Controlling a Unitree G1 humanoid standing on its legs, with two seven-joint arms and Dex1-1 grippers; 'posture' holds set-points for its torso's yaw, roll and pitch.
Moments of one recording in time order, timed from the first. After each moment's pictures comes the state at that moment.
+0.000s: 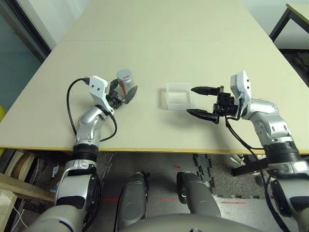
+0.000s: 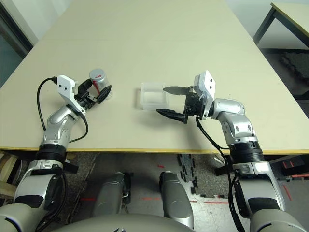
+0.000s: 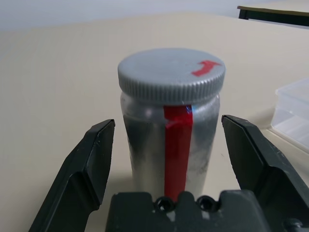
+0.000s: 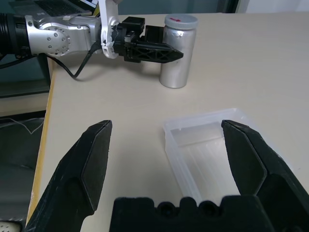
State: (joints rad) left arm -0.56 0.32 0.15 0.66 -0.26 -0.21 -0.66; right arm -0.48 -0.50 0.03 0.21 0.39 0.09 1.21
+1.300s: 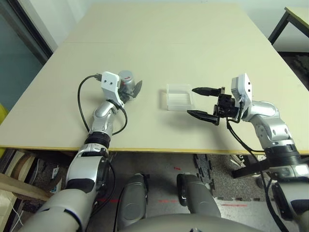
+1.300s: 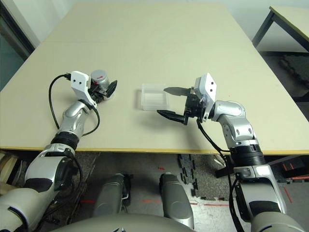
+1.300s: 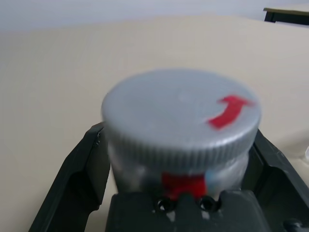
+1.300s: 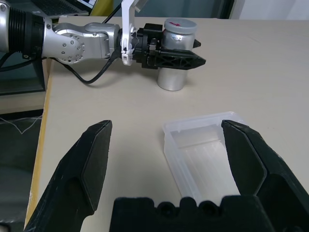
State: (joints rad) left arm -0.75 0.24 0.15 1.00 -0.17 -0.38 -0.54; right arm -0.45 -0.50 0.03 0.21 0.39 0.05 1.19
